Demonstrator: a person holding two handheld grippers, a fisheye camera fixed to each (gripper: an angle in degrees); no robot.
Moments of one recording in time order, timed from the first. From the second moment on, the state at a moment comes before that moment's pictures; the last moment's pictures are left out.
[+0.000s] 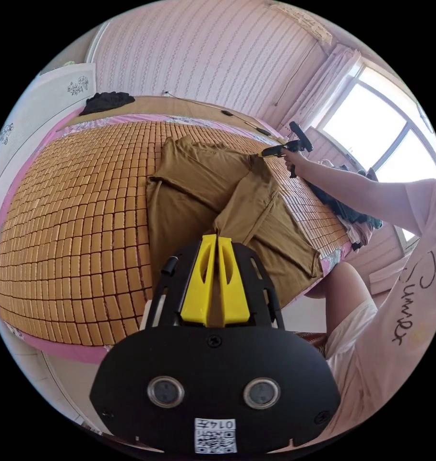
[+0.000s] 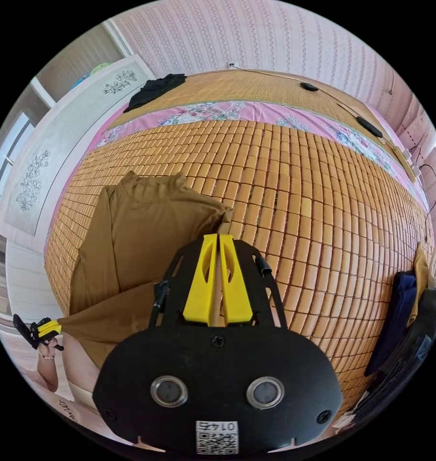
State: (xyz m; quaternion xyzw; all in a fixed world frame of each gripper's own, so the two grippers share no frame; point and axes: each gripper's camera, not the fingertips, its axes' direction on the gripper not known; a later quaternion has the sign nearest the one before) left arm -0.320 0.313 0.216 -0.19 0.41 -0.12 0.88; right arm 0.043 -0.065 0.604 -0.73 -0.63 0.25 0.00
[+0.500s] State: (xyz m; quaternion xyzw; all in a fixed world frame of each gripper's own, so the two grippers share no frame) left arm -0.392 0.320 0.214 -0.26 0.33 -0.18 0.89; right arm 0.068 -0.115 0.635 -0.64 -0.73 0.25 0.04
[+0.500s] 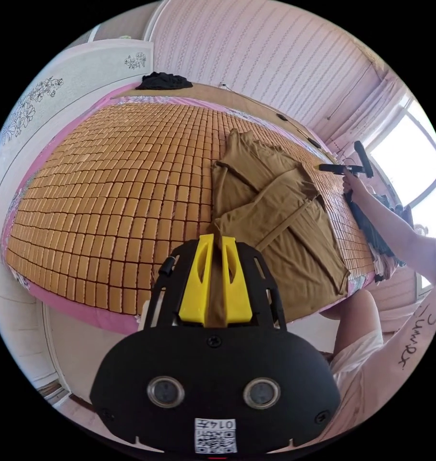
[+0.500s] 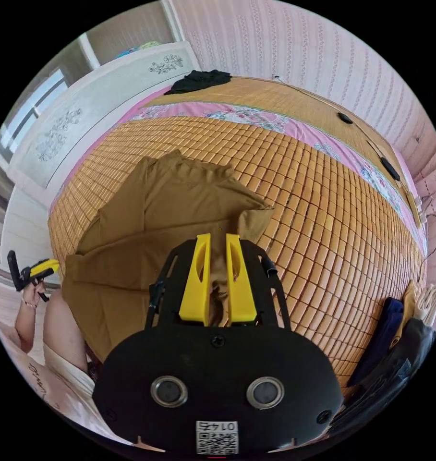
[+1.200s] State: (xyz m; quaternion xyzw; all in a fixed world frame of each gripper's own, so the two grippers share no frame) left arm -0.389 0.294 0.242 -0.29 0.26 -0.22 0.90; right arm 0.072 -0.165 0.612 -0.60 -0.77 0.22 0.03
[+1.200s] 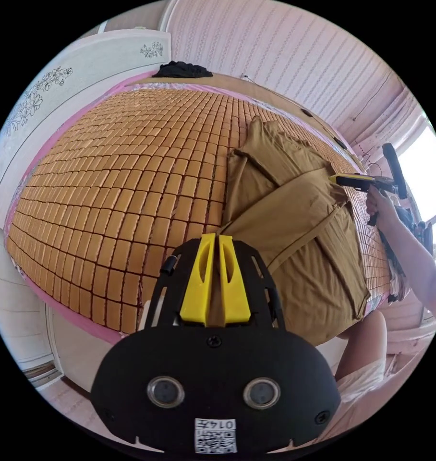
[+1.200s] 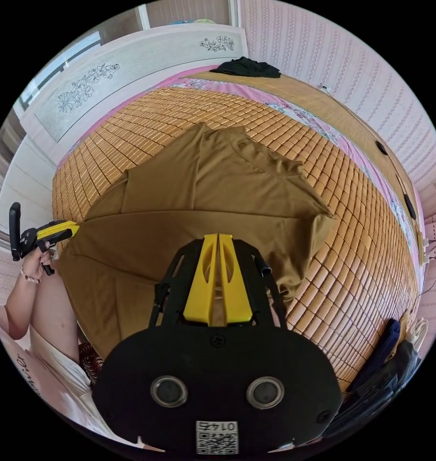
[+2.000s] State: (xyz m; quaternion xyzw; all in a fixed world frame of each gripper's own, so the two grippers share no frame) left arm -0.329 0.101 0.461 -0.26 0.33 -0.10 0.90; right arm 0.026 0.061 0.521 -0.72 -0.61 0.31 -0.06
